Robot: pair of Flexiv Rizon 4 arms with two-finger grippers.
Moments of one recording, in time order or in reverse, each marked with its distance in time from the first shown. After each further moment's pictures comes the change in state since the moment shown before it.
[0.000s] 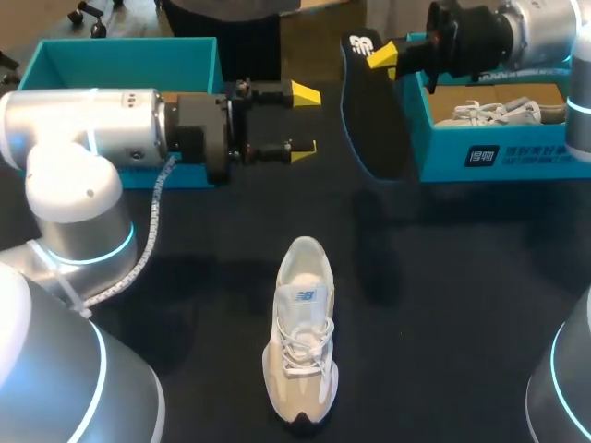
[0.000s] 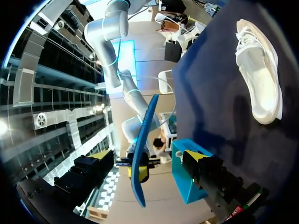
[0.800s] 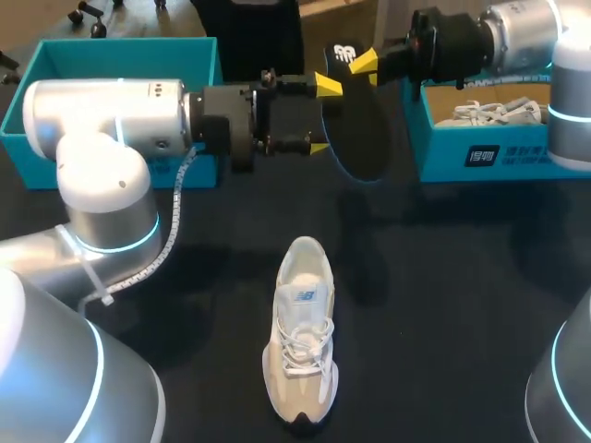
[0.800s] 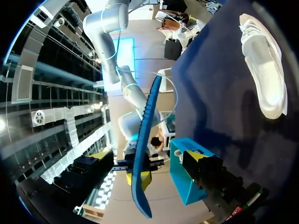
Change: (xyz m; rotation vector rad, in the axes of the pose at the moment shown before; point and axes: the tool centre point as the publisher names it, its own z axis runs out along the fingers) left arm 0.002 0.016 0.026 -0.010 0.024 -0.017; right arm -0.010 0.008 0.019 -0.036 -0.013 0.086
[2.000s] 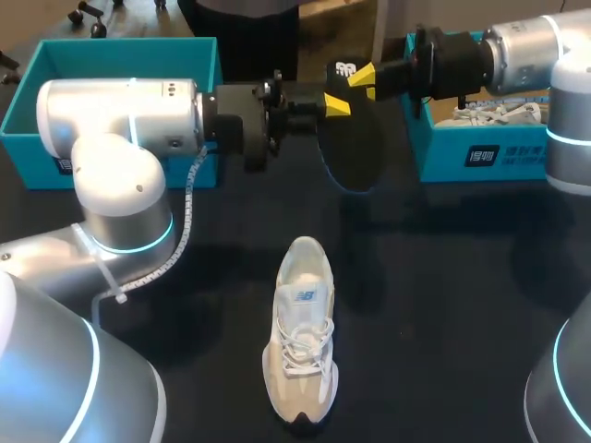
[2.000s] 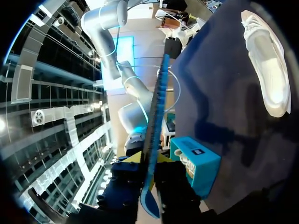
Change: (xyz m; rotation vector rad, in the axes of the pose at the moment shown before) left arm 0.003 0.004 0.014 -0.010 0.000 0.004; right arm -0.011 -0.009 0.005 -0.060 0.012 0.085
